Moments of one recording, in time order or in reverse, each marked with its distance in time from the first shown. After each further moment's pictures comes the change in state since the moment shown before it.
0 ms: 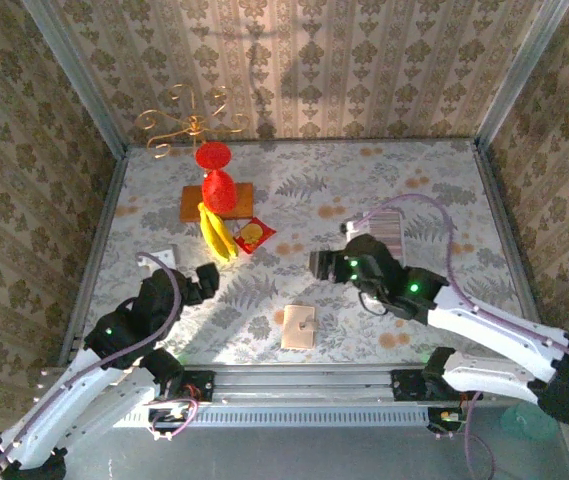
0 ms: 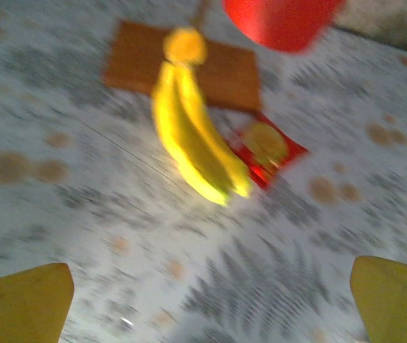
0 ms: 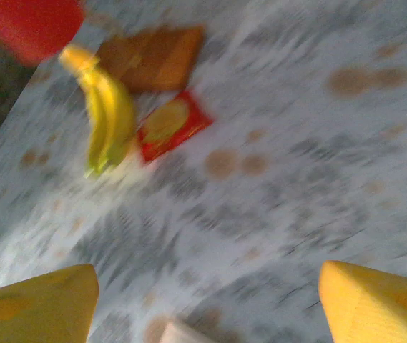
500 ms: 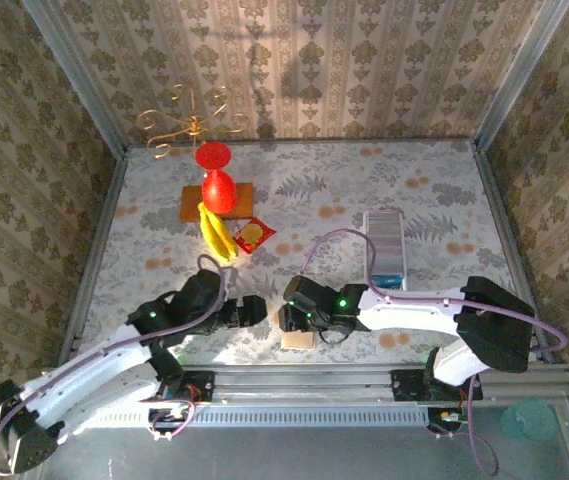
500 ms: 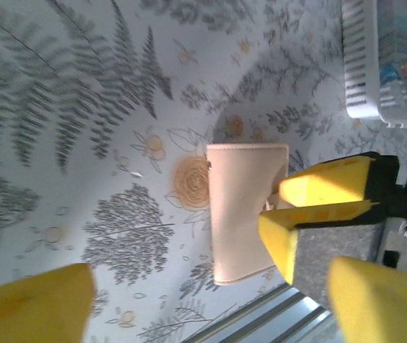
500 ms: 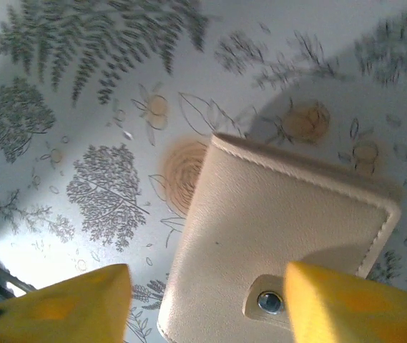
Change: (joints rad) left arm -0.138 0.195 -0.129 0.165 0.649 -0.233; right arm 0.298 0.466 0.056 -0.038 -0.227 0.361
